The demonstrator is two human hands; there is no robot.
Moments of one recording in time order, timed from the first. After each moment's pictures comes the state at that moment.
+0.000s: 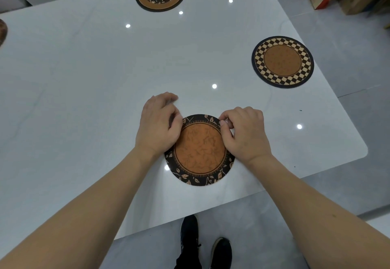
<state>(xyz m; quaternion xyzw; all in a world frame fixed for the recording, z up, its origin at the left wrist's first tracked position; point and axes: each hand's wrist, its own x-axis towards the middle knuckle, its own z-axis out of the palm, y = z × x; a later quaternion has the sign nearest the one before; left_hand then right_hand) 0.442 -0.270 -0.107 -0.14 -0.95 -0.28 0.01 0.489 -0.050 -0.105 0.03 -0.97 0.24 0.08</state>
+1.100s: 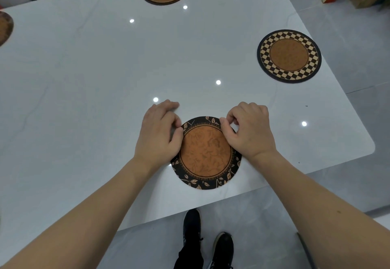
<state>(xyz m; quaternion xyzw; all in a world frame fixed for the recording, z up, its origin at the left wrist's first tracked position) 0.479 -0.280 -0.102 -0.15 -0.94 -0.31 -0.01 0.489 -0.047 -0.112 0.03 -0.97 0.23 0.08</state>
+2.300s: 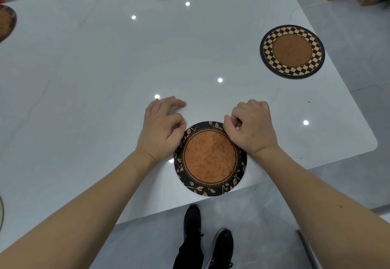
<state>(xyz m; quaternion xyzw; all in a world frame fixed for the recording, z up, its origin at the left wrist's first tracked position) 0.477 -0.283 -0.100 -0.20 -0.94 -0.29 -0.03 0.490 -0.047 -0.113 0.06 -0.97 0.22 0.10</state>
